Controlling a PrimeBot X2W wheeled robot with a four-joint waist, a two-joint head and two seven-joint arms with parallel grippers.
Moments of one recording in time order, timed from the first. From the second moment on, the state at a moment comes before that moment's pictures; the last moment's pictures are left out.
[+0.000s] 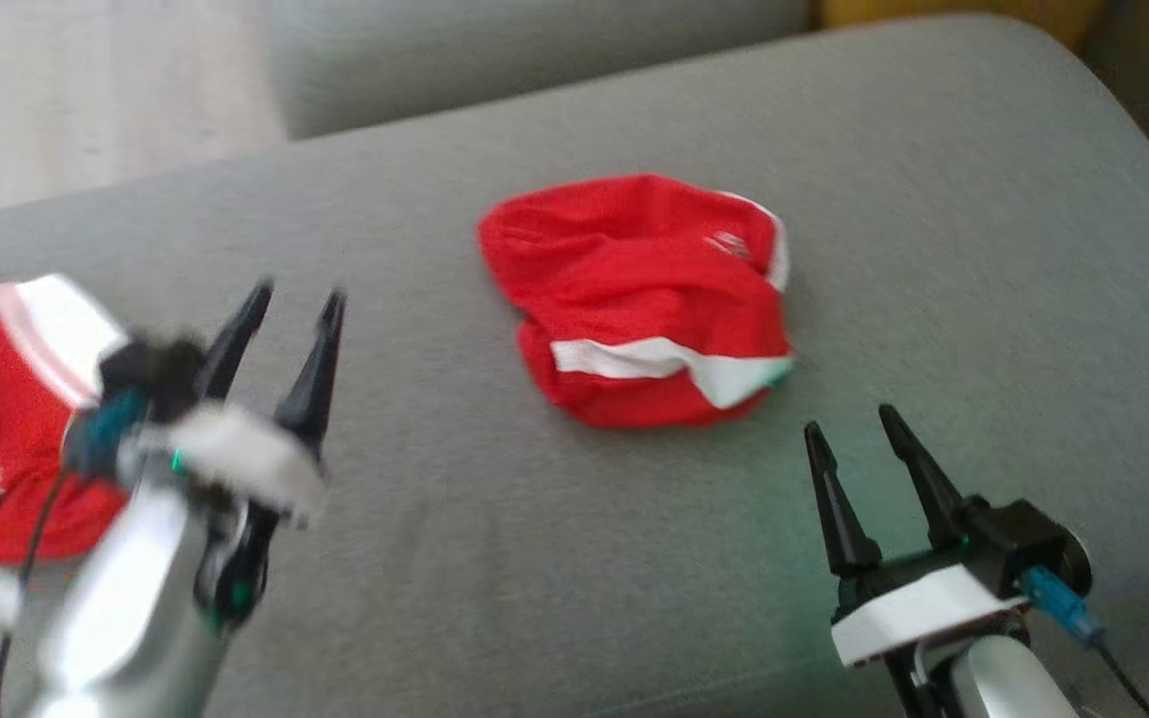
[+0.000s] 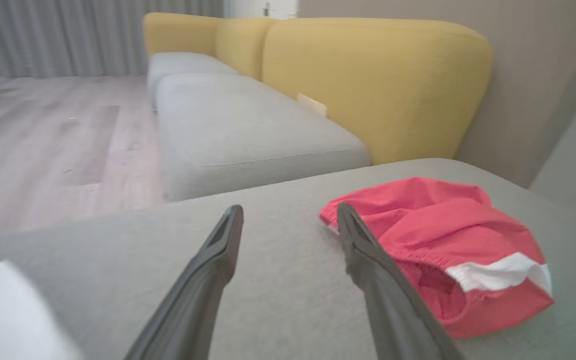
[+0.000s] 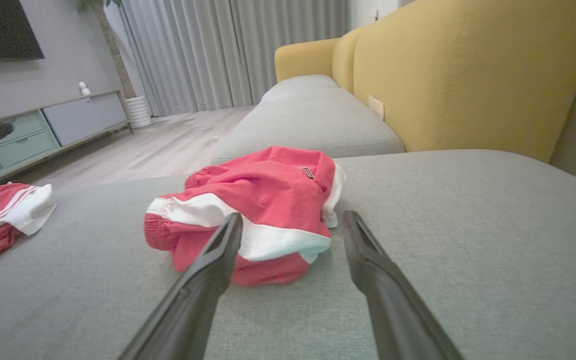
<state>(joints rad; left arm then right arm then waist) -0.44 0.31 -0.47 0.50 -0.52 -0.08 -0.25 -0.05 -0.05 0.19 0.27 0.13 0.13 -0.25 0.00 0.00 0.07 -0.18</state>
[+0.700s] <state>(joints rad) 0.20 0.06 -0.05 0.02 -0.21 -0.06 -0.25 0.06 -0.05 0.16 0.20 0.09 0.13 -0.25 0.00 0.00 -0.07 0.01</state>
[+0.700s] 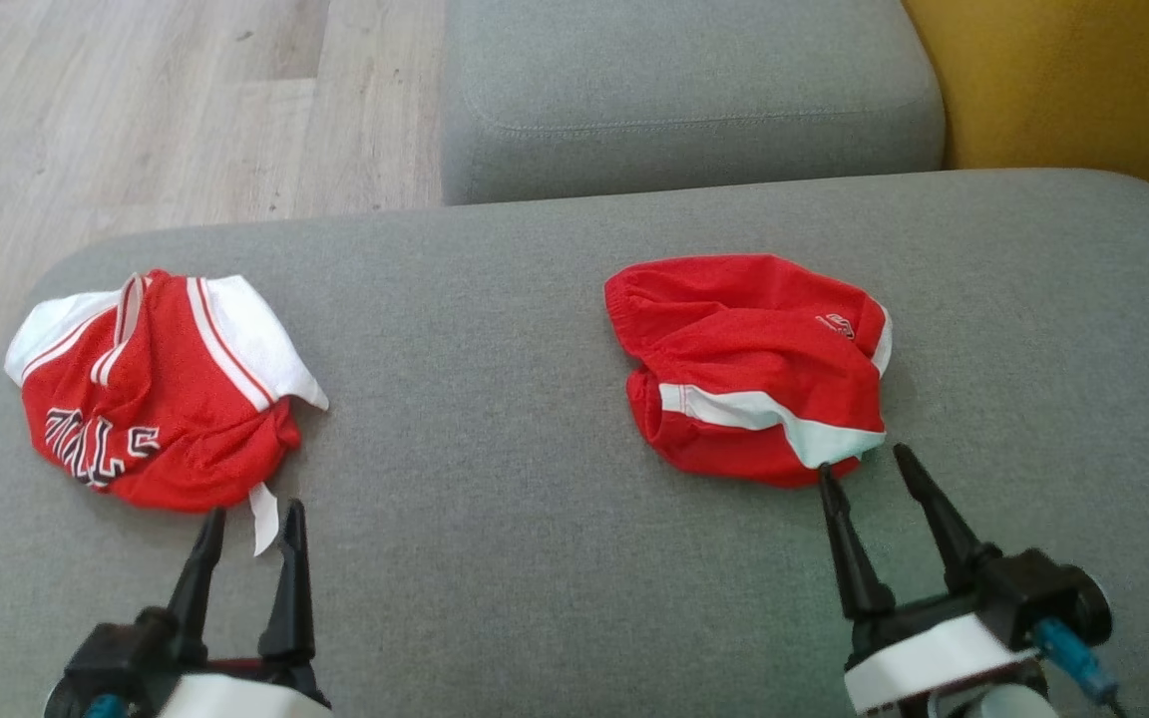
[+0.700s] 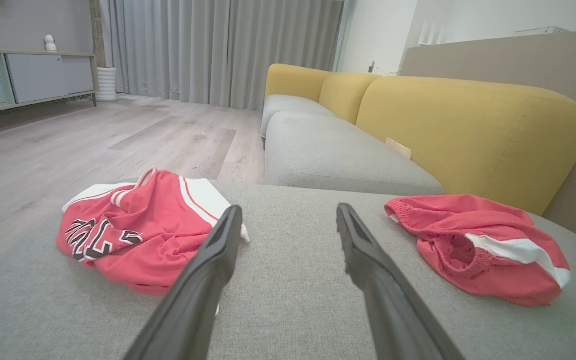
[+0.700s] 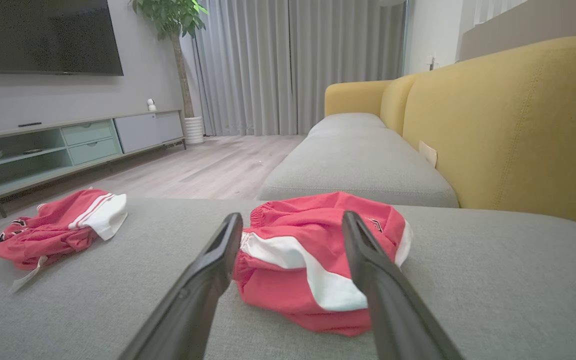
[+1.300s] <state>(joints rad) 0.25 0.06 -0.09 0.04 -0.17 0.02 -0.25 0.11 -0.05 0.14 0.19 0.11 0.13 -0.25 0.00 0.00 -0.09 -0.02</state>
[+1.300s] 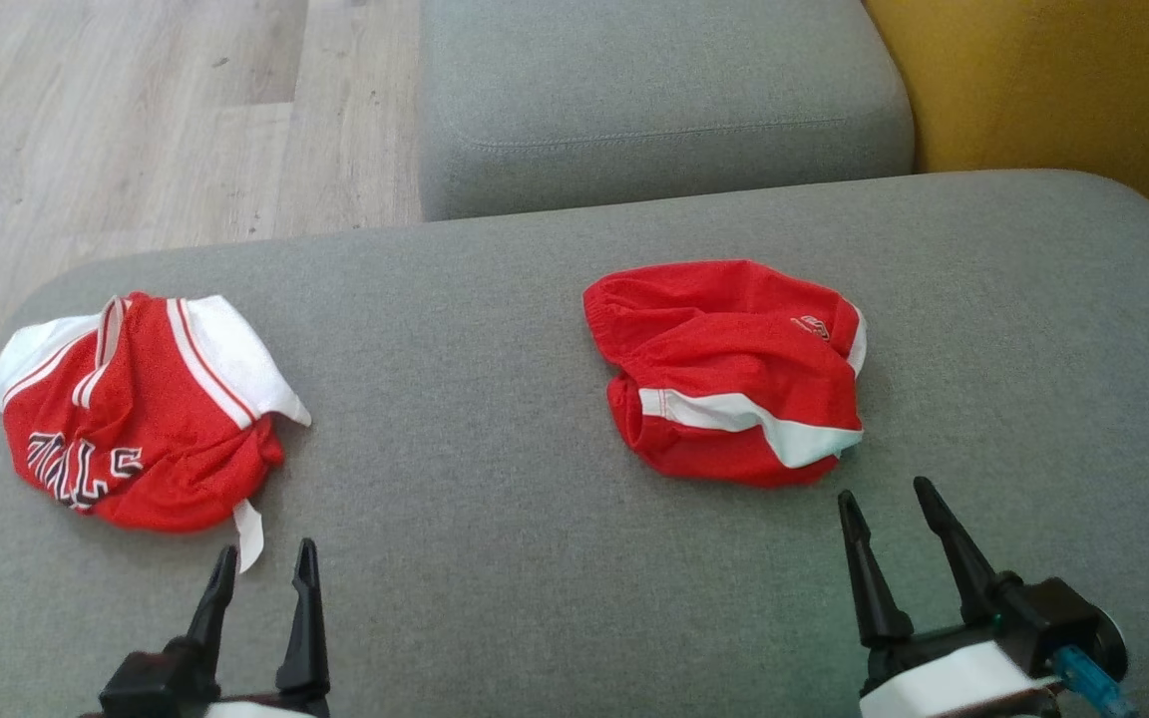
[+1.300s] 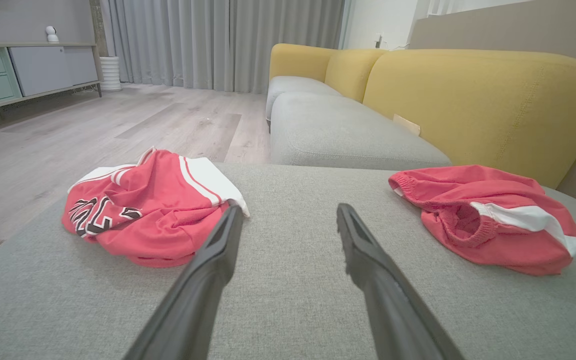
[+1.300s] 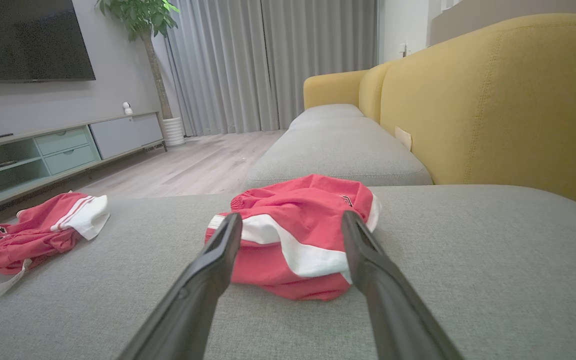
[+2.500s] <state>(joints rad) 0.24 0.06 -0.12 0.11 -0.11 0.02 -0.25 0.11 -0.05 0.14 0.19 0.13 0.13 -0.25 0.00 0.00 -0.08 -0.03</state>
